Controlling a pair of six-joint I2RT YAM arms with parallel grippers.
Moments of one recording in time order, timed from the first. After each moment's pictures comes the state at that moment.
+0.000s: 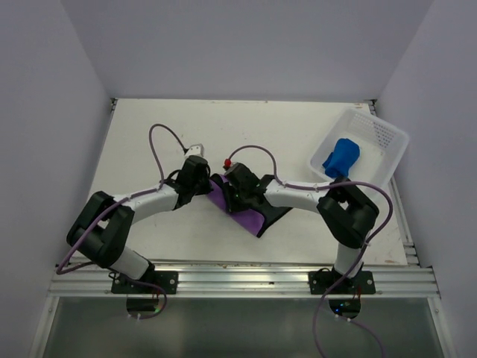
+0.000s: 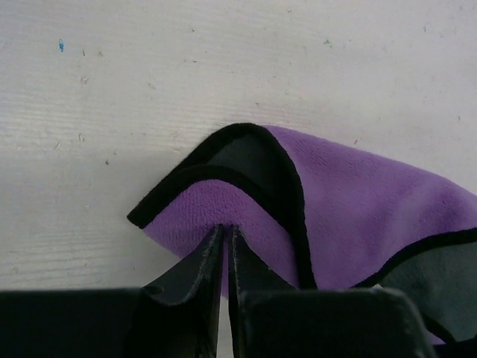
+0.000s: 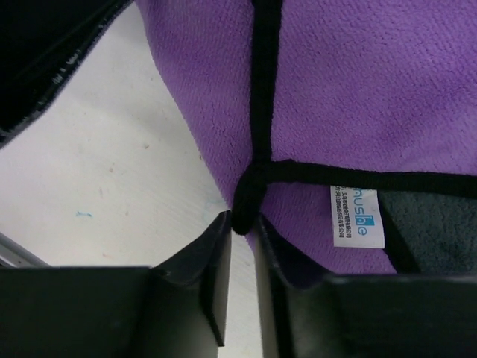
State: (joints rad) left arm -0.54 1.51 0.73 0.01 -0.20 -0.60; right arm 0.90 1.83 1.14 -0.28 -0.02 0.62
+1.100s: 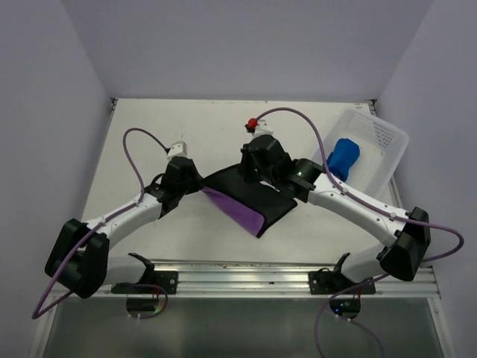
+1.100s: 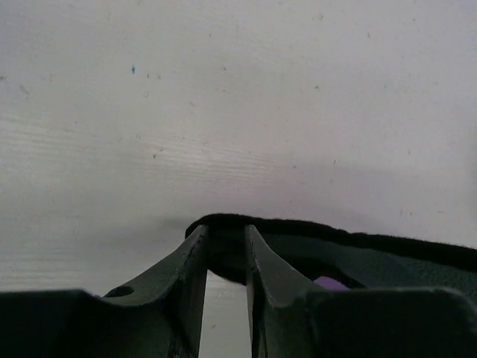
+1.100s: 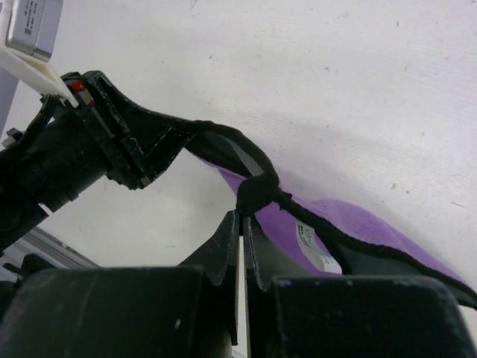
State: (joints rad) left arm -0.48 1.28 0.68 -0.04 -0.23 -0.66; right arm 0.90 1.43 1.32 -0.49 0.26 0.57
